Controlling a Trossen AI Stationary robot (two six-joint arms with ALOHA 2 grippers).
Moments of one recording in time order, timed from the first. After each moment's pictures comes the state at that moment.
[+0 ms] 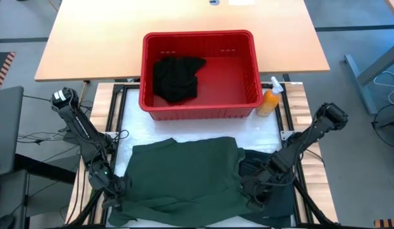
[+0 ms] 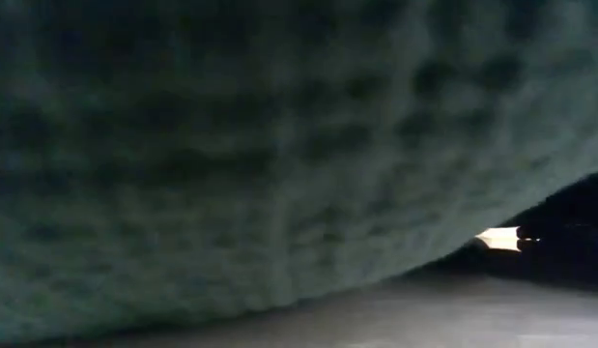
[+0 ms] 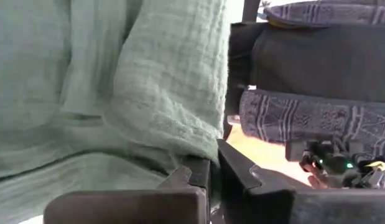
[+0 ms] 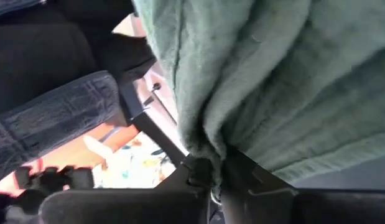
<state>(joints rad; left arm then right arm) -1.03 0.98 0.43 0.06 0.13 -1.53 0.67 1.44 1.08 -0.56 -0.51 1.45</state>
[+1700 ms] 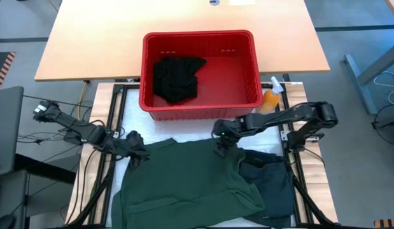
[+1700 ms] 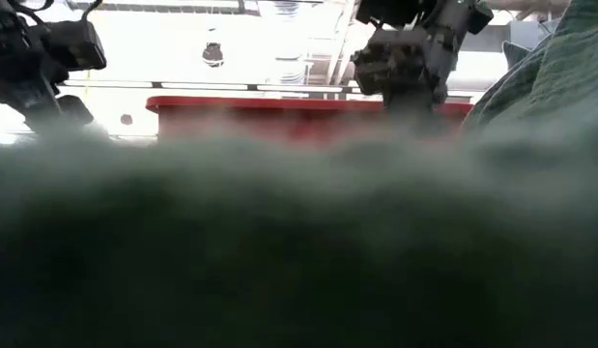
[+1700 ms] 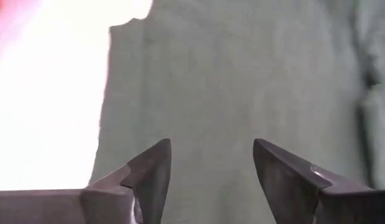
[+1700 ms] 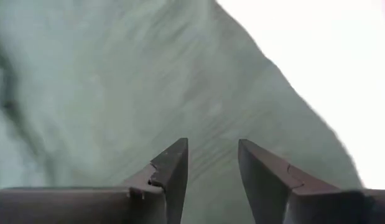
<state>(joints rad) -0.41 0.67 0.43 -0.56 -0.24 -0.67 0.02 1.55 1.08 -0.57 -0.07 0.60</state>
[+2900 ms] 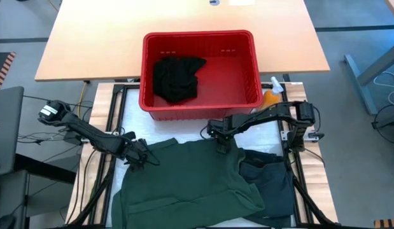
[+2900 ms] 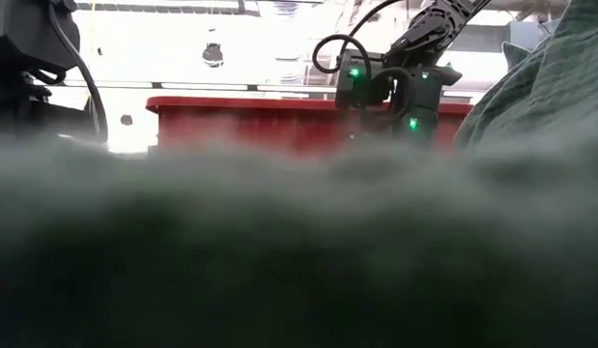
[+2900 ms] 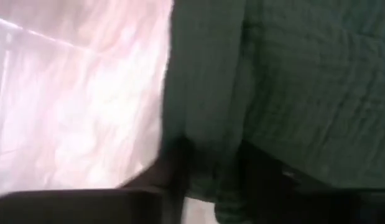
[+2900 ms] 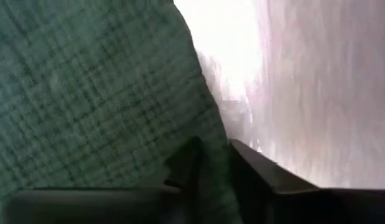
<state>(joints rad) -0.40 1.19 0.44 -0.78 -0.22 -0.76 -0.09 1.84 1.08 -0.62 0.08 0.16</state>
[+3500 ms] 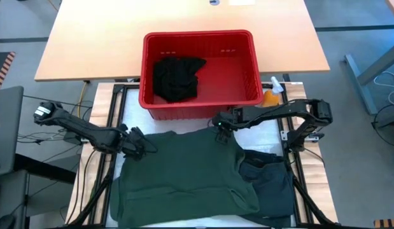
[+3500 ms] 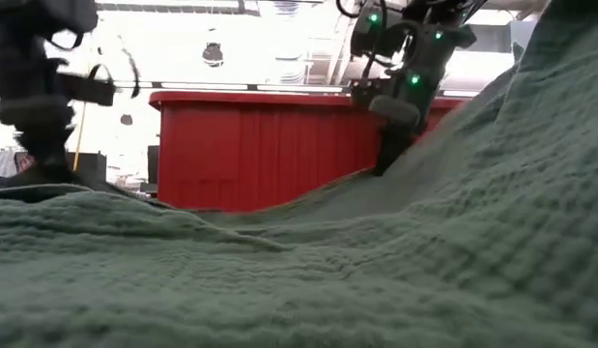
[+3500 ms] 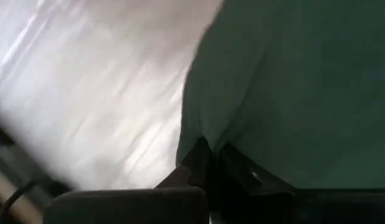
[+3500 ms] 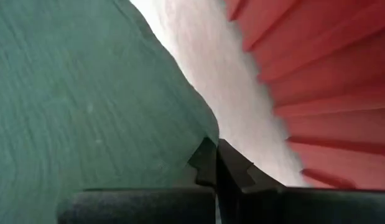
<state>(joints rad) -0.32 0.99 0.55 -0.95 -0.40 -0.95 -0.11 1.59 1.08 -0.60 0.26 0.21</state>
